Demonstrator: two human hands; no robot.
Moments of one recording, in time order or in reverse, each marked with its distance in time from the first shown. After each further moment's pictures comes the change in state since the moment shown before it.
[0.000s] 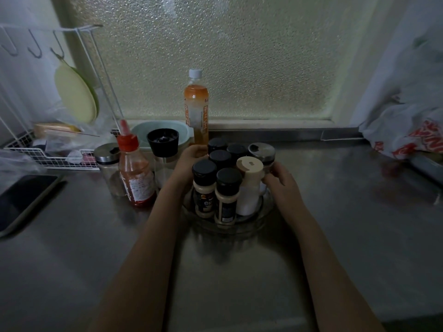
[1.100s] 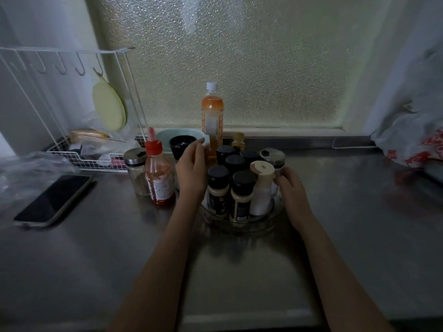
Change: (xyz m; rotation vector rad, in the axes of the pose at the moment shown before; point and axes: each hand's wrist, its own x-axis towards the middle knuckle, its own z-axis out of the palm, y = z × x) left_hand -0.054 0.016 -0.004 -0.036 0.515 0.278; right_hand -0.003 0.004 0.007 0.117 0.015 0.001
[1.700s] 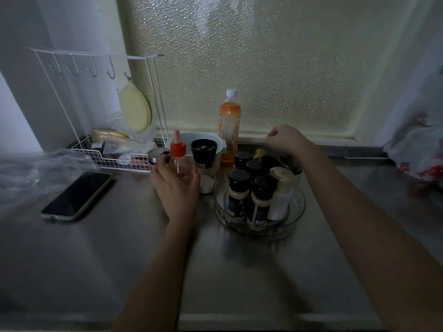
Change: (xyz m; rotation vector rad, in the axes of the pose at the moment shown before) left_hand -0.017 -0.010 -0.060 0.670 0.412 0.093; right_hand 0.089 -0.117 0.037 -0.797 -0.187 0.083
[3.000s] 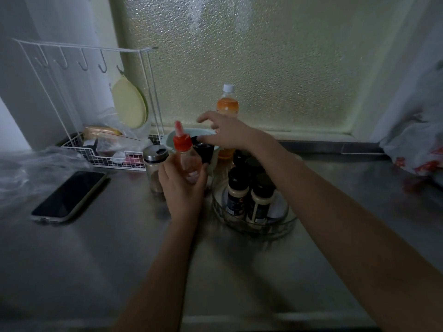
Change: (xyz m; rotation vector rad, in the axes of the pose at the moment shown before) left_hand -0.006 0.002 0.006 -0.275 -0.052 0.052; right_hand -0.007 -0.083 0.038 0.049 -0.230 -0.484
